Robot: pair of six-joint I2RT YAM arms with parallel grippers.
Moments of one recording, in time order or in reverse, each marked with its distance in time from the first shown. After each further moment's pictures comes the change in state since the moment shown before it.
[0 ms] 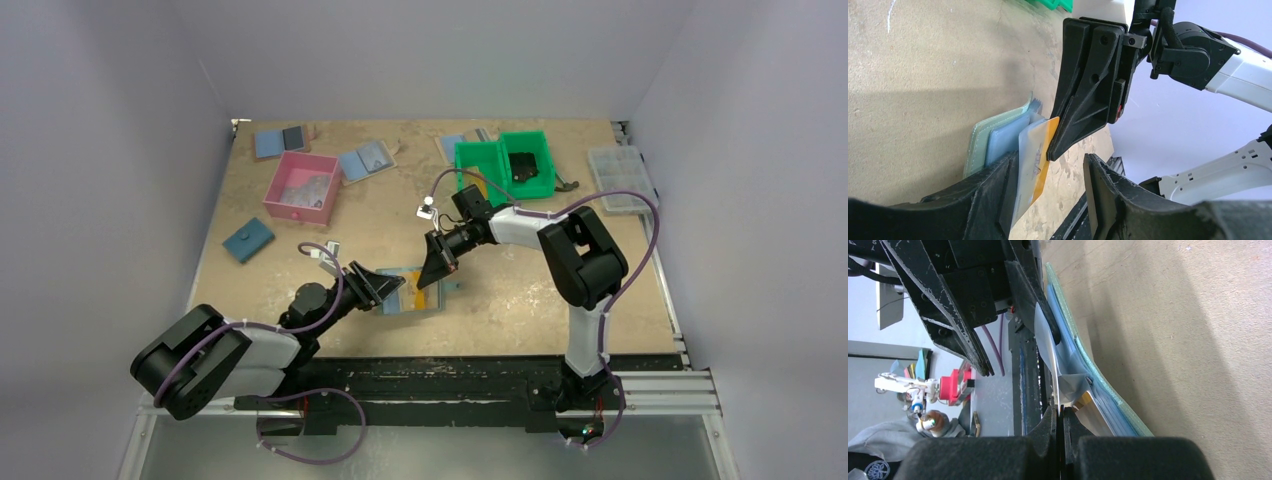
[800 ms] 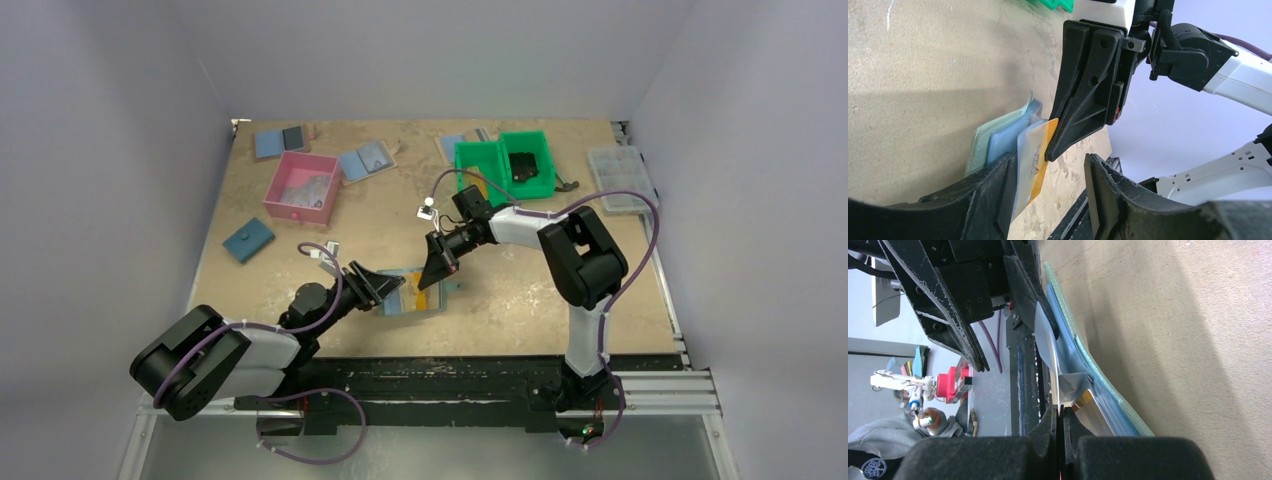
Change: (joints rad) left arm 0.000 -0.005 0.000 -0.008 -0.001 -0.017; right arm 0.000 0.002 0.002 -0.026 0.002 -0.040
